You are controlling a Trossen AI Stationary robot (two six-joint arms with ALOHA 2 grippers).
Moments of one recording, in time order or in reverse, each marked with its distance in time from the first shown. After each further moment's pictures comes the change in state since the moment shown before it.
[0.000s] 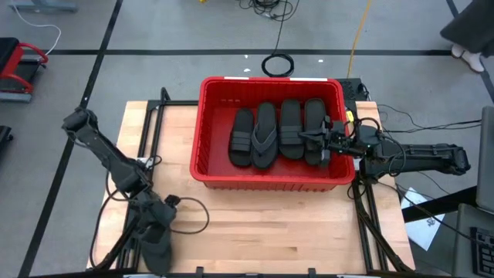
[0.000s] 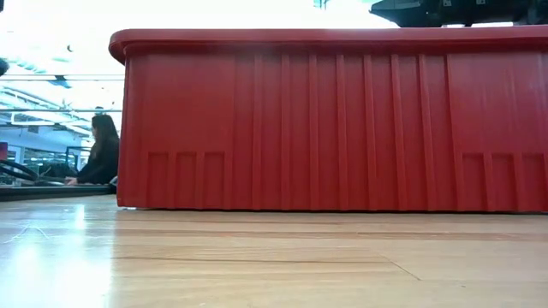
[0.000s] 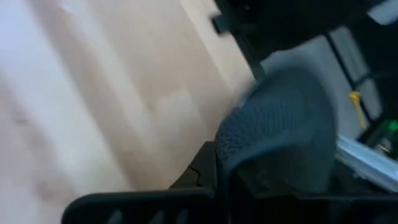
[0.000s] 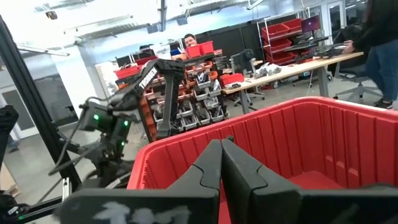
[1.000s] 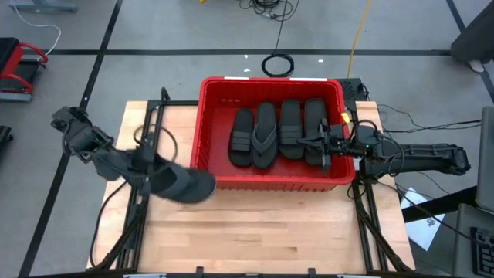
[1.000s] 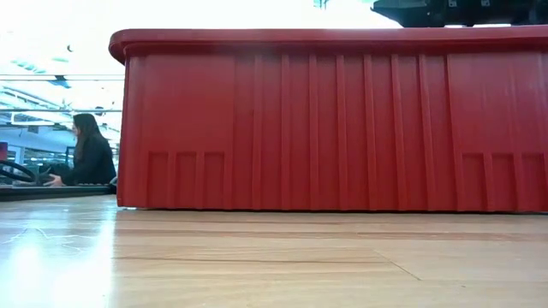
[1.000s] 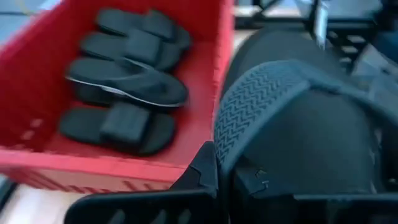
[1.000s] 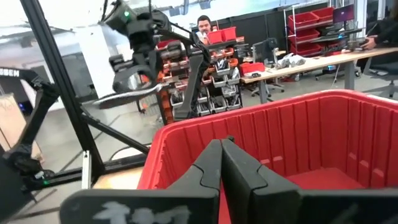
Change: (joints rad) left arm 0.120 -0.169 0.628 -0.622 -0.824 -0.044; right arm 0.000 0.000 0.000 -0.037 -0.113 -0.043
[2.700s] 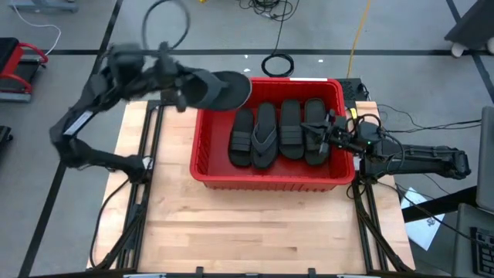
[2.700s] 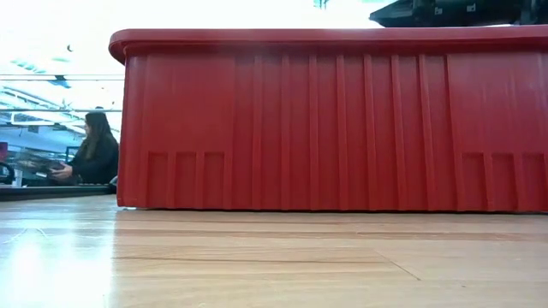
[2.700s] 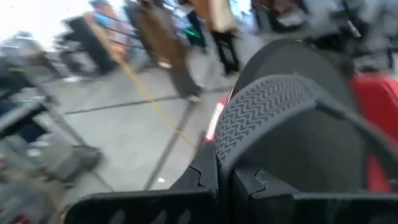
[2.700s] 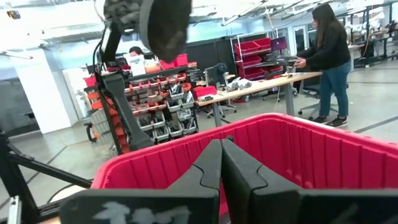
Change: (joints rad) left arm 1.173 0.371 0.529 0.367 0.672 0.862; right arm -0.077 0.000 0.000 0.065 0.158 -0.022
